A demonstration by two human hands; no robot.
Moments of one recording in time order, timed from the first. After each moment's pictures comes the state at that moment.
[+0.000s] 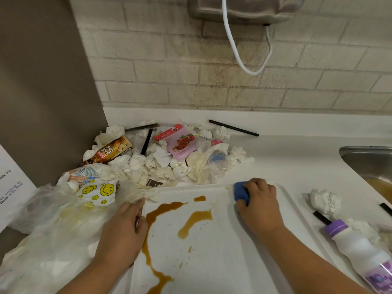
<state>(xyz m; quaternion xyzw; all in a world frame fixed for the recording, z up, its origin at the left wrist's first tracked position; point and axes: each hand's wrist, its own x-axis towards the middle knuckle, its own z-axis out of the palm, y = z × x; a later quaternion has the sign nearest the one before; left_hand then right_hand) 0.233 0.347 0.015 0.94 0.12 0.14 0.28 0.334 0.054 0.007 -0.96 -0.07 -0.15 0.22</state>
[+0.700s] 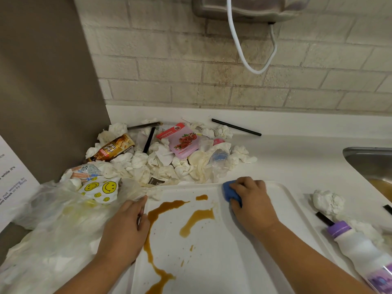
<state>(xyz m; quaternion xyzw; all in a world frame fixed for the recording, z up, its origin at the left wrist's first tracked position) 0.234 0.349 0.010 0.94 0.11 0.14 0.29 0.335 0.069 0.015 -0.95 -0.18 -0.14 0.20</state>
